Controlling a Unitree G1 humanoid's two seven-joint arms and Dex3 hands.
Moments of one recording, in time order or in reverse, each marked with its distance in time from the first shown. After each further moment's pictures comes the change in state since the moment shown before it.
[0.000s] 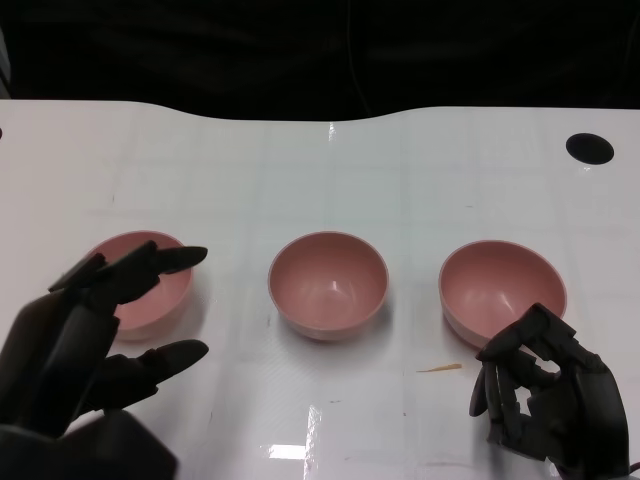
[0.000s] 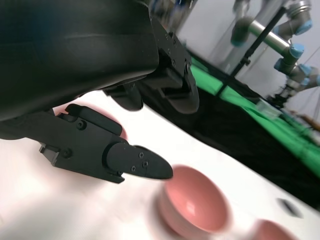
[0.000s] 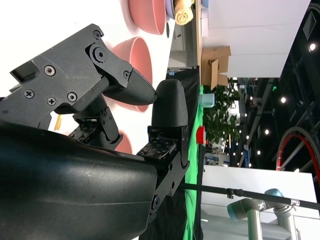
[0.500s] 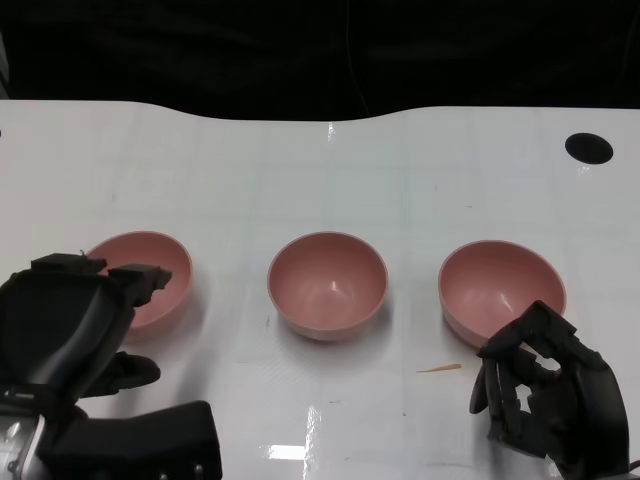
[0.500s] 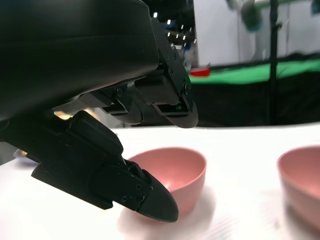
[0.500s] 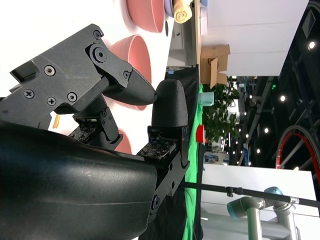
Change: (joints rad) left arm -0.148 0.132 -0.151 0.182 0.449 0.197 0.067; right arm -0.004 0.000 0.000 -0.003 0.008 0.007 -0.002
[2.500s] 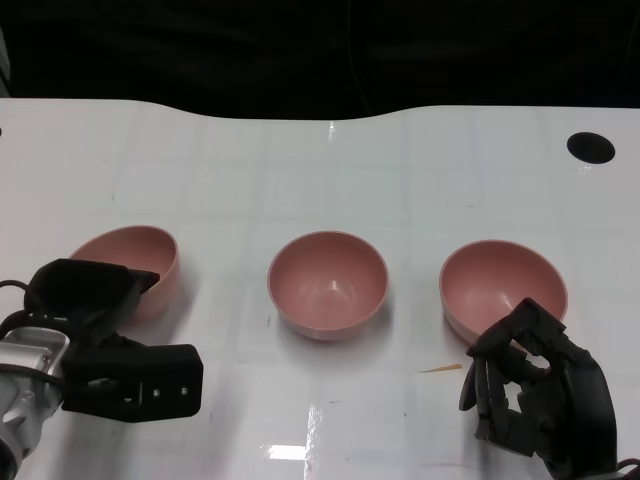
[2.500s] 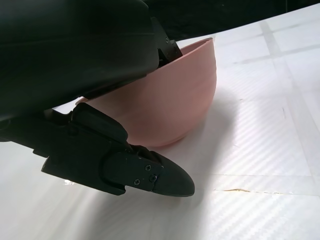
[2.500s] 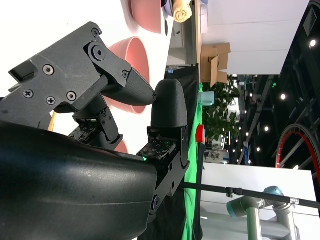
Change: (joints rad) left arm -0.555 0.071 -0.391 1.013 -0.203 -0.184 0.168; right arm 0.009 0.015 0.032 -0.026 -0.047 0.004 -0.074
